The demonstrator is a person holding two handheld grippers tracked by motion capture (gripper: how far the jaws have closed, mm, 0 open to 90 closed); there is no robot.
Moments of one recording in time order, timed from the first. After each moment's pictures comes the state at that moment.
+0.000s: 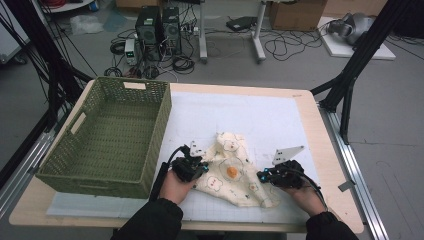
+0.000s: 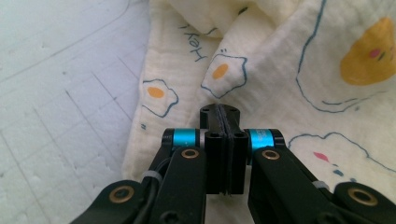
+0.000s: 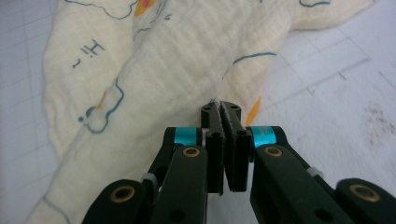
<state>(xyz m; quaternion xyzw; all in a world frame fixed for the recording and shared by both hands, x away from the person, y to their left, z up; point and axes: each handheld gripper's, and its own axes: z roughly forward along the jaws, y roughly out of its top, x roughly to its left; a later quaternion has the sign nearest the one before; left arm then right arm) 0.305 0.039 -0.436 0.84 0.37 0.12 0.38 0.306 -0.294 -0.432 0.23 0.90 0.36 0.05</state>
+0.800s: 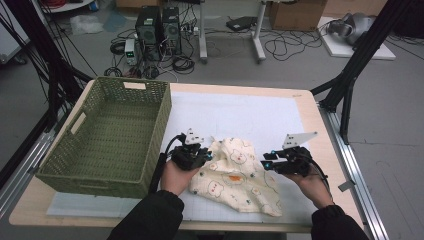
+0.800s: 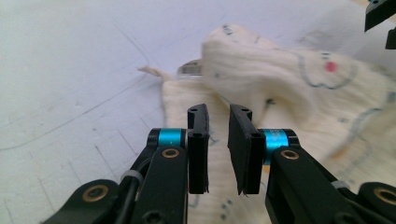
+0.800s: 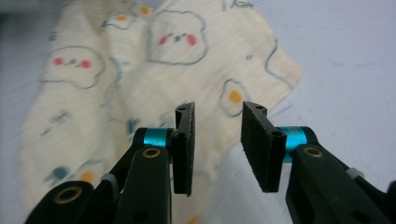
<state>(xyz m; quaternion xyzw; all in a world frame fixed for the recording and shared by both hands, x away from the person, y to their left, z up) 0.334 0.036 -0.416 0.81 0.39 0.13 0.42 0.336 -0.302 -0.404 0.26 0.87 0.41 0.07</state>
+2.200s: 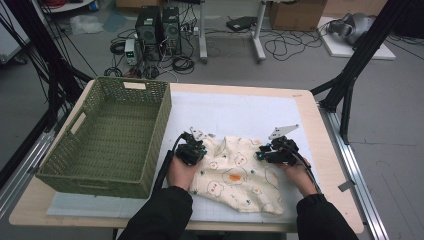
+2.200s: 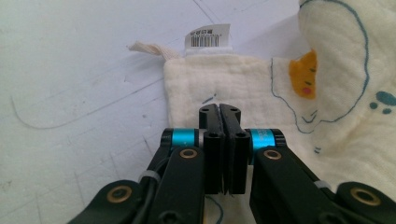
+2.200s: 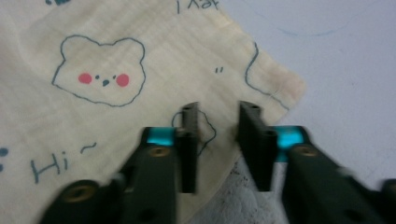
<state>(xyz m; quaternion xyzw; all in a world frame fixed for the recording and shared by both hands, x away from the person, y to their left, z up) 0.356 0.026 -0.442 0.80 0.44 0.20 0.35 0.381 -0.292 -0.437 0.30 0.88 0.34 0.11</state>
